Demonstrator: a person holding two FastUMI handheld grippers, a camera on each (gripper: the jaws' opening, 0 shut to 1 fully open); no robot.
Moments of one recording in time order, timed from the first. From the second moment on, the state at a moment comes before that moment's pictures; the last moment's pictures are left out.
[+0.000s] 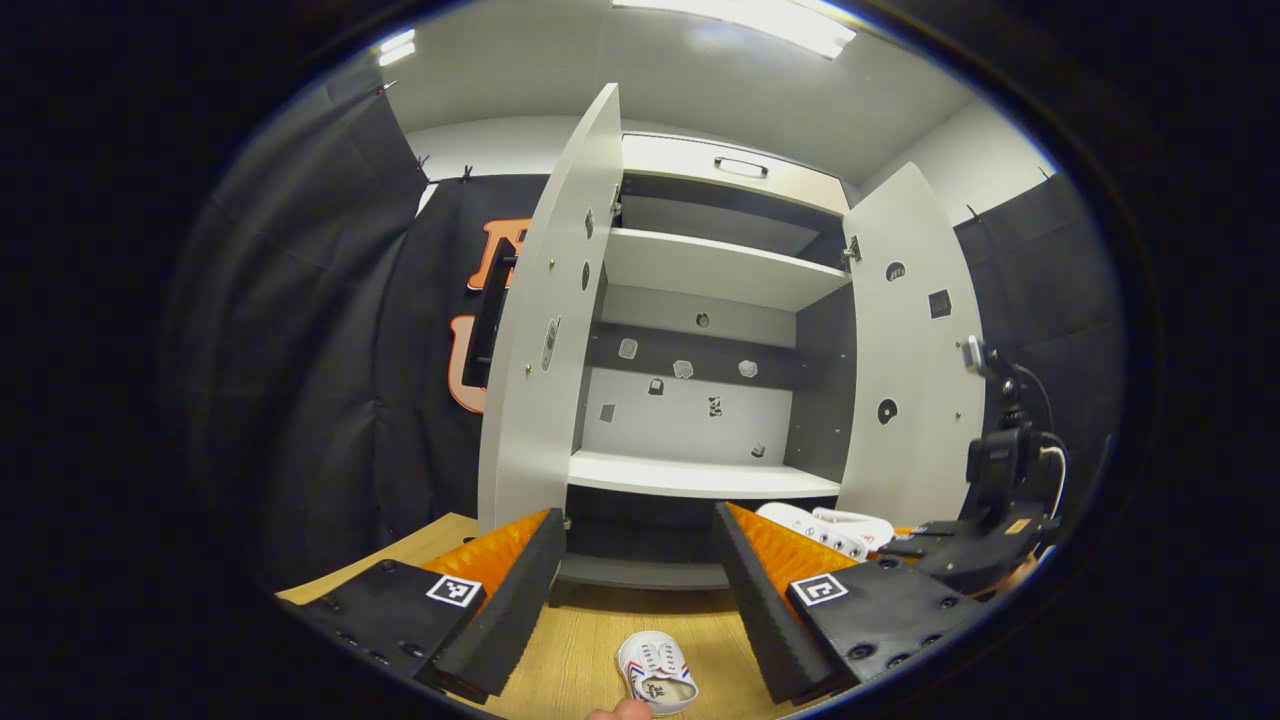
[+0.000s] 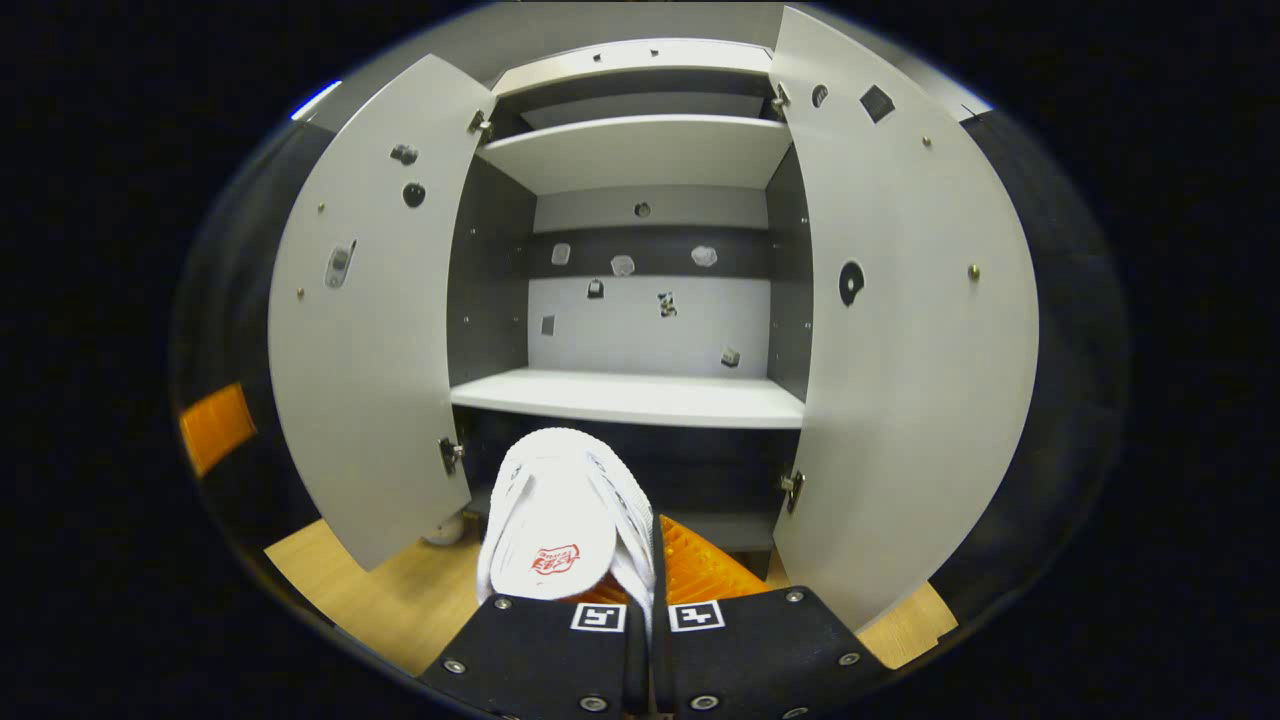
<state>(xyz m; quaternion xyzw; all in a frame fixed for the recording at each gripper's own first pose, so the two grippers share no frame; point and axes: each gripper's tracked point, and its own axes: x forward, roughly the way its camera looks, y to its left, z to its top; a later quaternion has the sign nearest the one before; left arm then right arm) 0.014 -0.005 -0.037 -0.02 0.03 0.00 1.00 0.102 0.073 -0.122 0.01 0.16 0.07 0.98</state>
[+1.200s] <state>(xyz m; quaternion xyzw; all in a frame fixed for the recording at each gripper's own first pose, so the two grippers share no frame) 0.000 0.029 -0.058 0.01 0.05 0.02 1.00 0.450 0.035 -0.159 -0.04 0.24 -0.05 0.97</state>
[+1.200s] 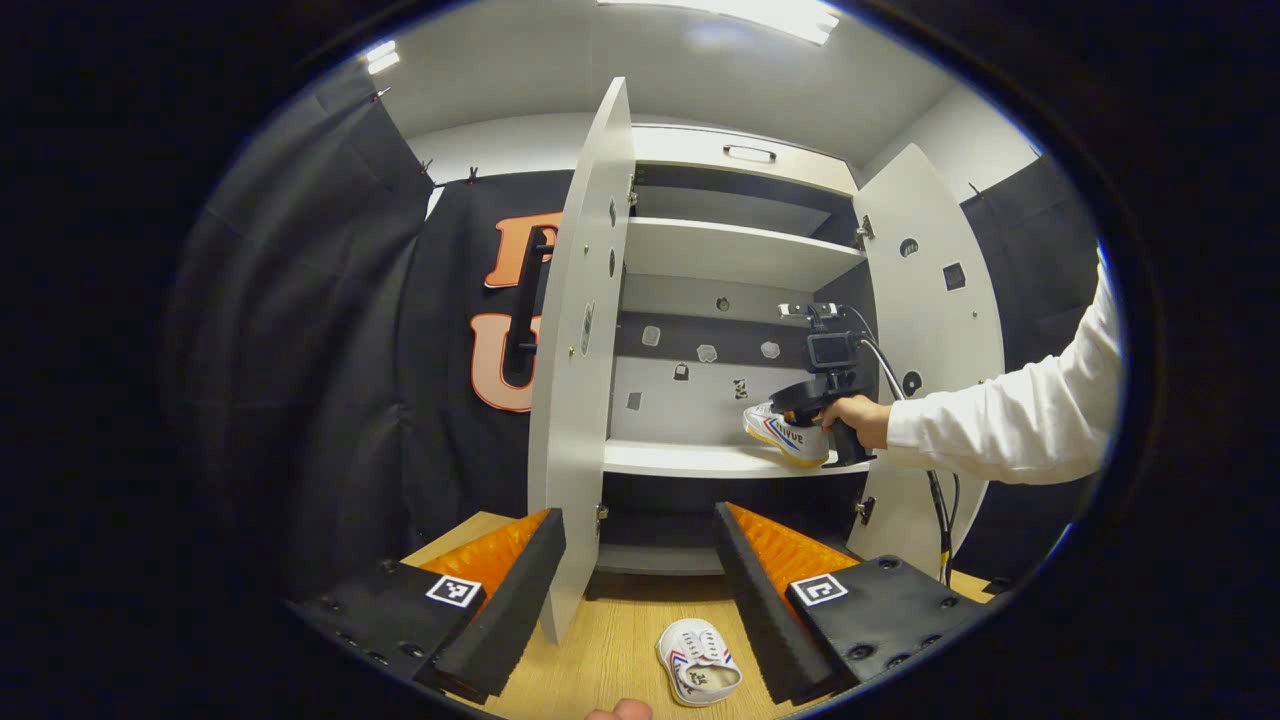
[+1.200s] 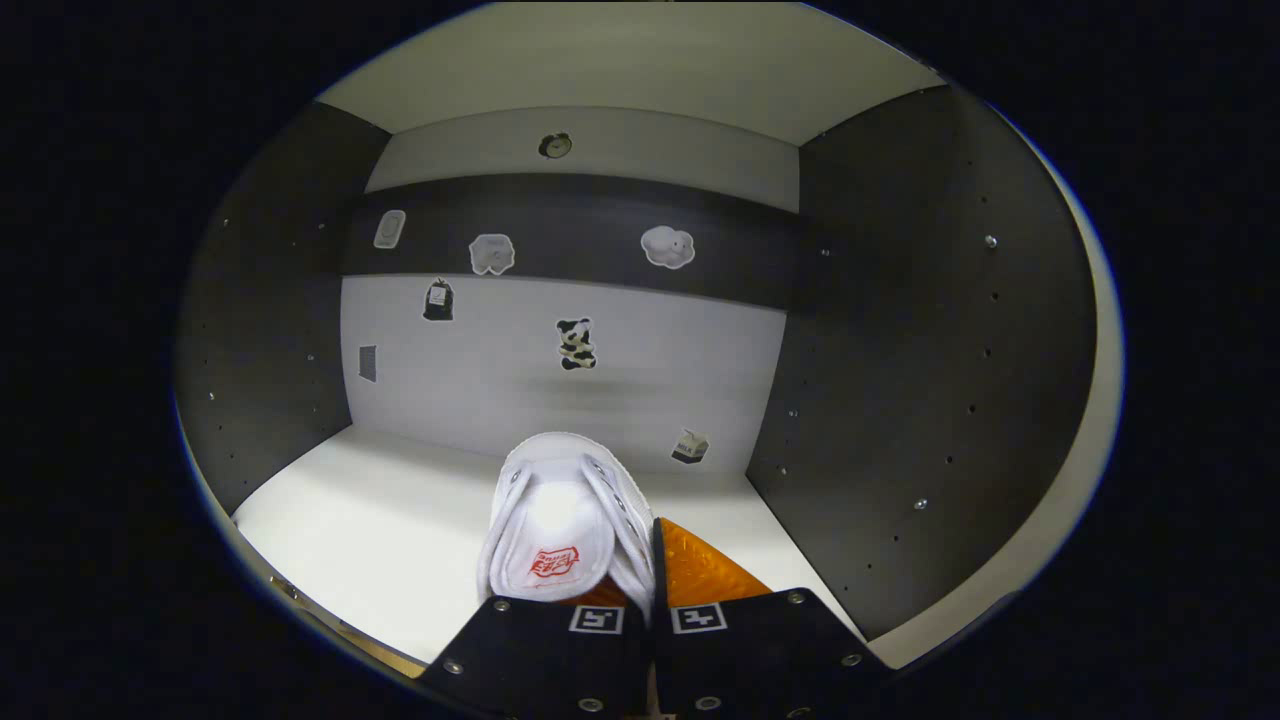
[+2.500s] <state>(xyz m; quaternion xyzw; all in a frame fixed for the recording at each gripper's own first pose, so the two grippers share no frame) -0.003 -0.022 -0.051 0.00 0.04 -0.03 1.00 0.360 0.030 -0.053 -0.03 0.15 0.00 0.99</state>
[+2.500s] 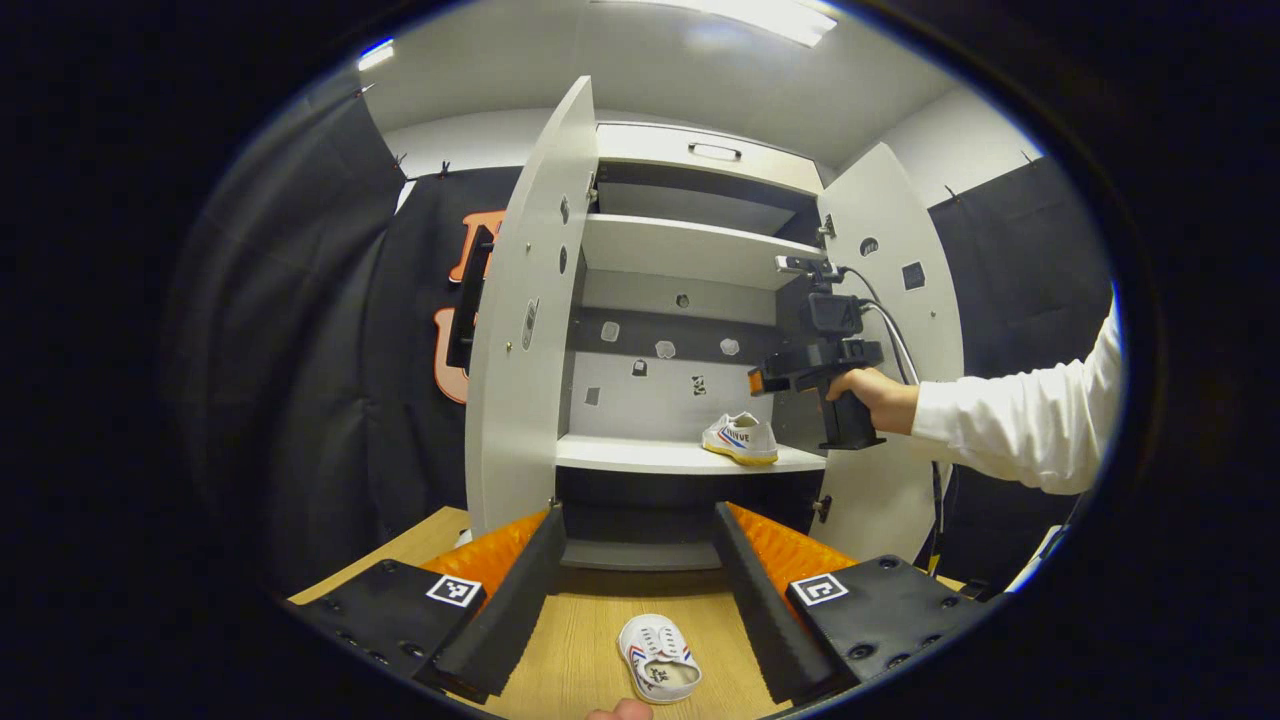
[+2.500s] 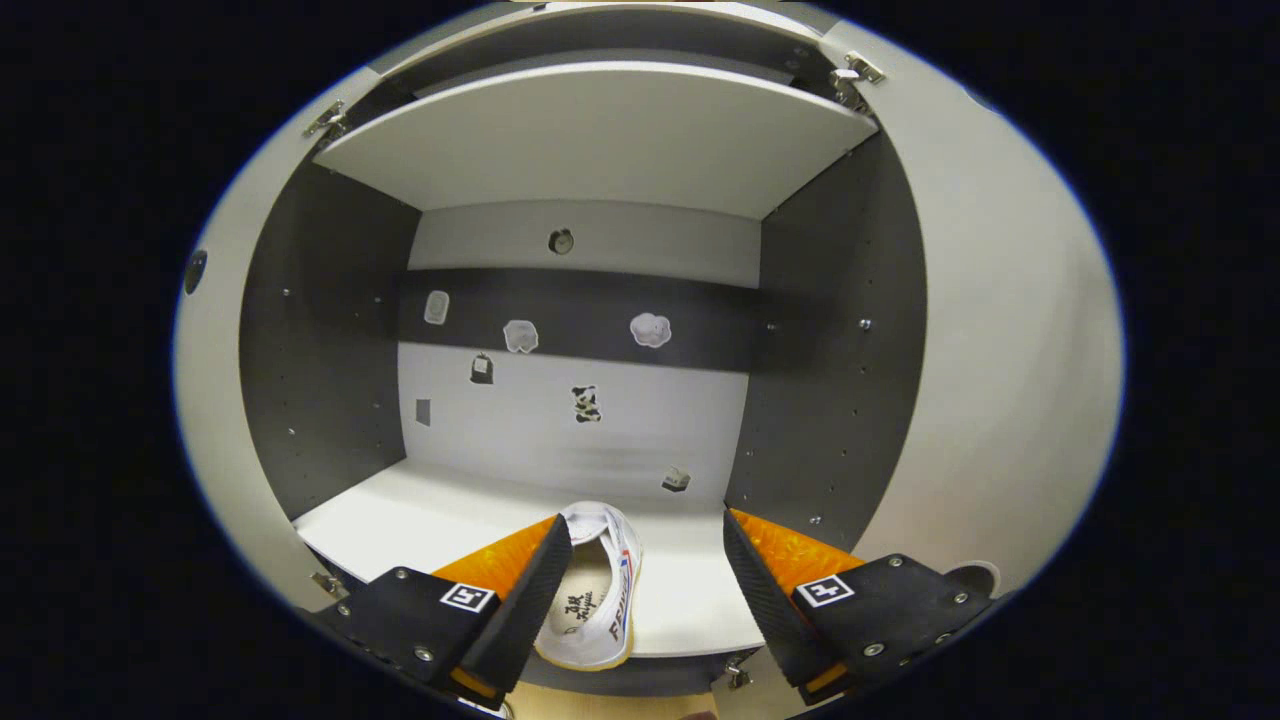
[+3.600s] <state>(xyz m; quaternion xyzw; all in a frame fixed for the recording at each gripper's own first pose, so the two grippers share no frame) 0.012 -0.041 -0.065 0.00 0.05 -0.03 1.00 0.073 -0.013 -0.038 -0.03 0.04 0.00 1.00</state>
